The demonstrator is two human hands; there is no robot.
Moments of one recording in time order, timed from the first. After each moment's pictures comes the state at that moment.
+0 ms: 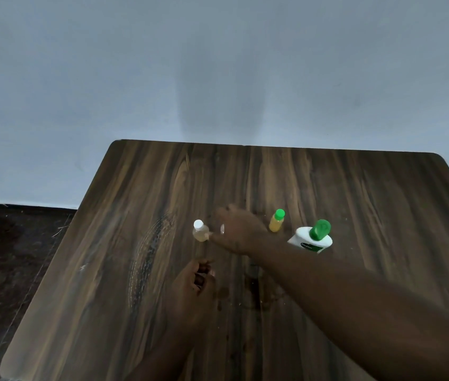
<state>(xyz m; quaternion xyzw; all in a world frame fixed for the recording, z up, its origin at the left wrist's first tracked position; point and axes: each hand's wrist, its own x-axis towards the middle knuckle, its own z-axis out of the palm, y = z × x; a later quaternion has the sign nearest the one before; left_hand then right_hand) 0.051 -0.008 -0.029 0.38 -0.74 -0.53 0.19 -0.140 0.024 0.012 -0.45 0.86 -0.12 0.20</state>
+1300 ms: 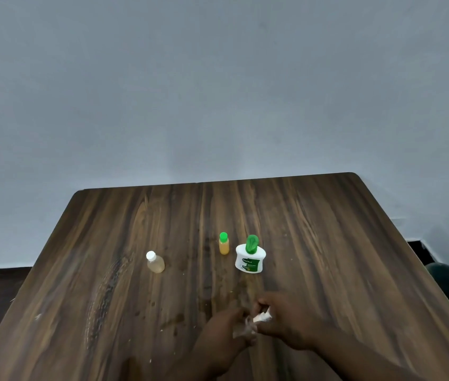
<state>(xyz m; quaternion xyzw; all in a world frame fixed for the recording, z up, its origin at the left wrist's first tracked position) 0.006 0.114 -0.031 0.10 -0.87 -0.47 -0.09 -0.108 0.286 0.032 -0.34 0.85 -0.28 0.27</state>
